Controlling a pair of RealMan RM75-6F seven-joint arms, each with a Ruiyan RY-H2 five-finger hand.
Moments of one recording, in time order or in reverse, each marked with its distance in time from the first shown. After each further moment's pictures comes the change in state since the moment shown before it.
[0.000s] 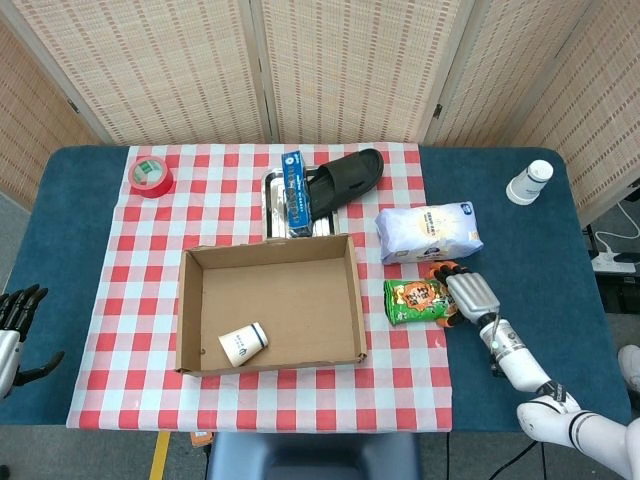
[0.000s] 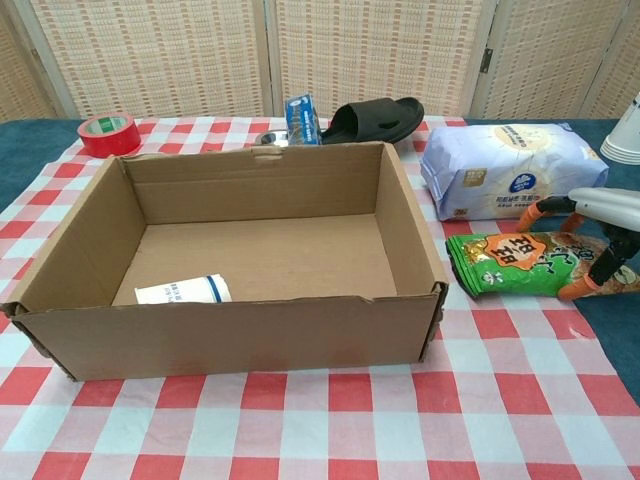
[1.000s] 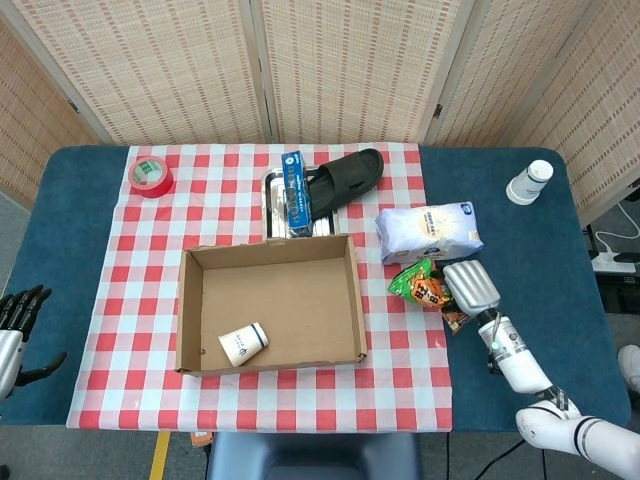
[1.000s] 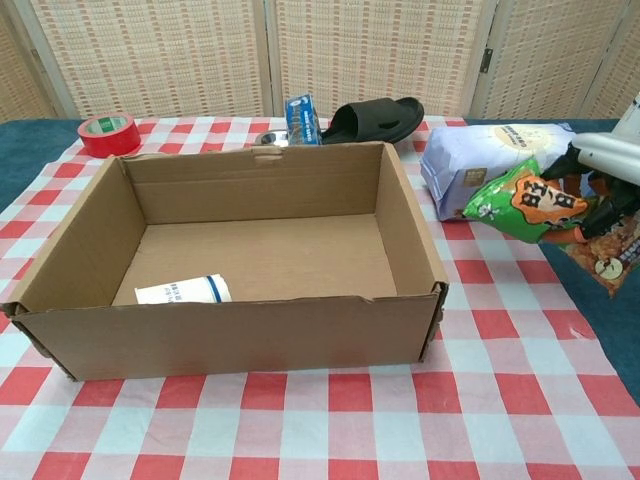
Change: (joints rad) left arm -0.004 0.004 0.006 0.000 0.008 -0.008 -0.015; right arm -0.029 0.069 0.055 -0.174 -0.039 0.197 -0.130
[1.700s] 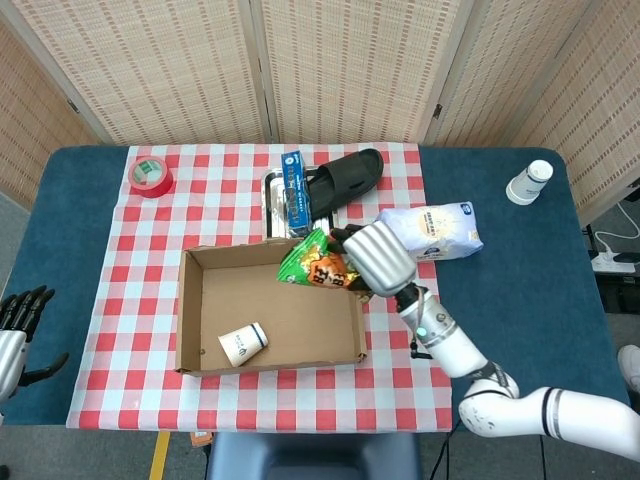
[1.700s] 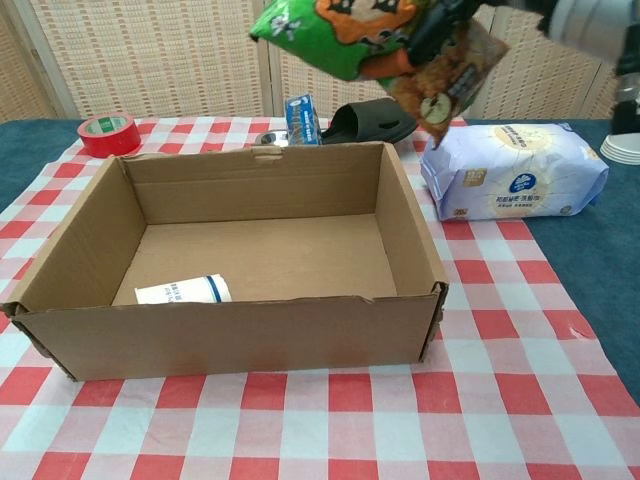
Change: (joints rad) left arm -0.003 -0.004 0.002 -0.003 -0.002 -0.004 0.018; right arm 0.257 0.056 0.238 -0.492 0.082 0.002 -0.367
